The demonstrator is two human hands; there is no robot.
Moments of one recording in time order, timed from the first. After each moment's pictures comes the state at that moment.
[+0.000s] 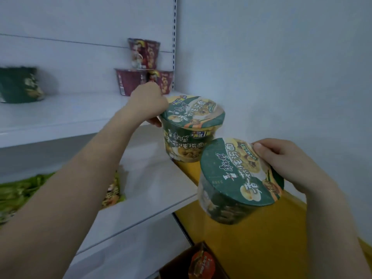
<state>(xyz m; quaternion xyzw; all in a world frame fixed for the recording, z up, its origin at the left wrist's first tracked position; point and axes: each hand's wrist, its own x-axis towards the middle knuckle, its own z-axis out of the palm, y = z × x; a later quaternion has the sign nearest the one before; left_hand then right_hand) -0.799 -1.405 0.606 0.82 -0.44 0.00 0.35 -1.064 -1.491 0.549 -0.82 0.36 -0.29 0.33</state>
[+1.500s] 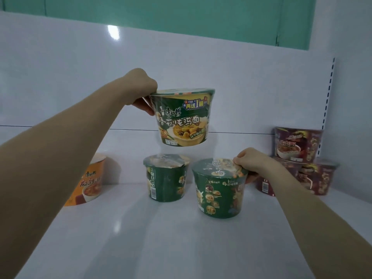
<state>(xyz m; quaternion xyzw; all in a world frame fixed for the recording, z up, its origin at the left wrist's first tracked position) -0.434 -1.220 0.799 0.87 -0.23 0.14 0.42 -0.513 -1.473 0.667 -0.88 0.25 -0.15 0.38</state>
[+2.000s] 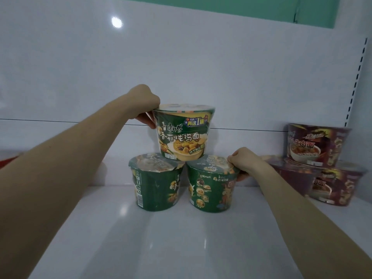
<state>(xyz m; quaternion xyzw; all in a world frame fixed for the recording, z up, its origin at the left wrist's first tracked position) -0.374 -1.276 0.763 0.88 -0.21 0.10 0.42 -0.429 -1.525 0.646 -0.87 0.25 -0.17 0.40</state>
